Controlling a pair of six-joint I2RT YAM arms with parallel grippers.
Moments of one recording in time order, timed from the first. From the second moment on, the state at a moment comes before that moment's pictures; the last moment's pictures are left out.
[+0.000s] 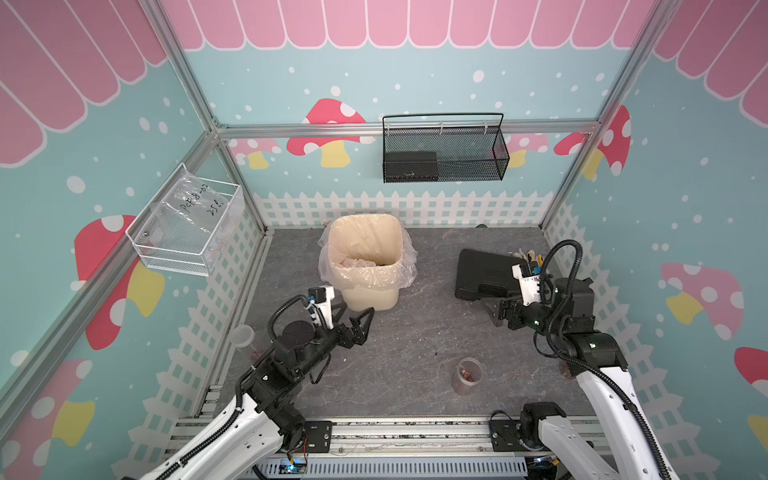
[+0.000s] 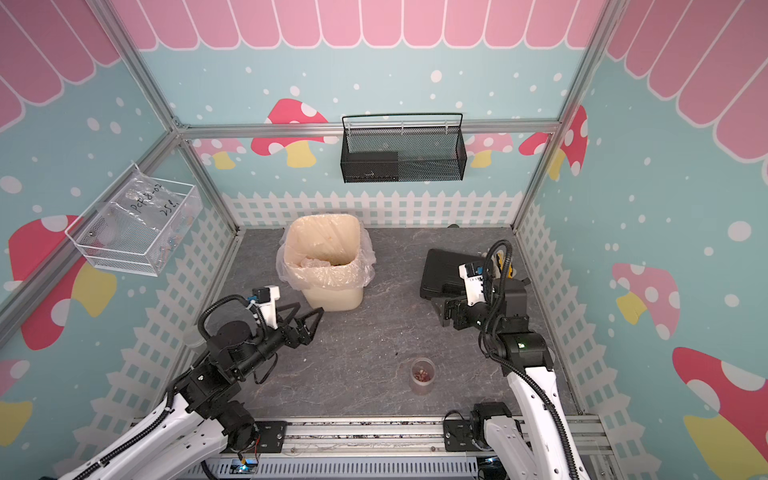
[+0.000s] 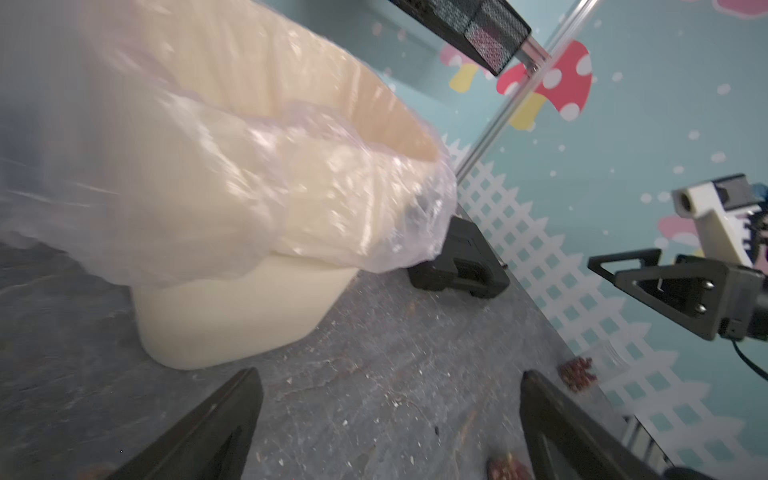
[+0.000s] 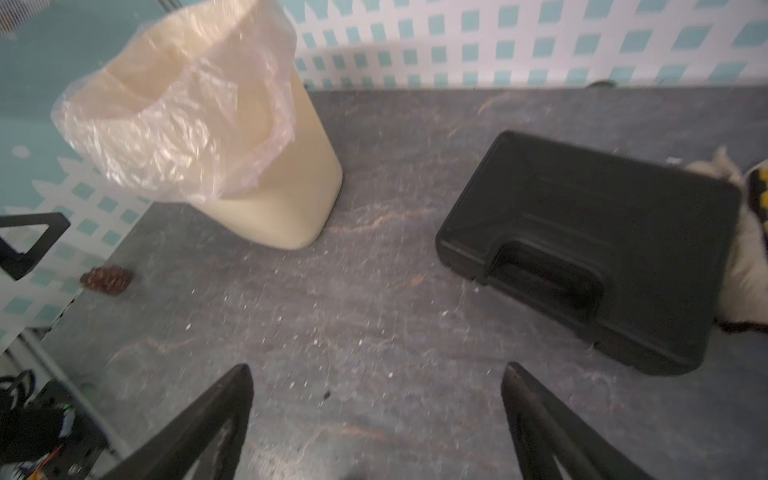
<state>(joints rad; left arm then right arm) -0.69 0.62 0.47 -0.06 -0.03 -0.50 0.09 0.79 0.86 -0.70 -0.45 0.05</state>
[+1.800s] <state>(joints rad) -0.91 0.98 0.44 0.14 -0.02 -0.38 0.87 1.00 0.80 -1.02 0.00 0.36</state>
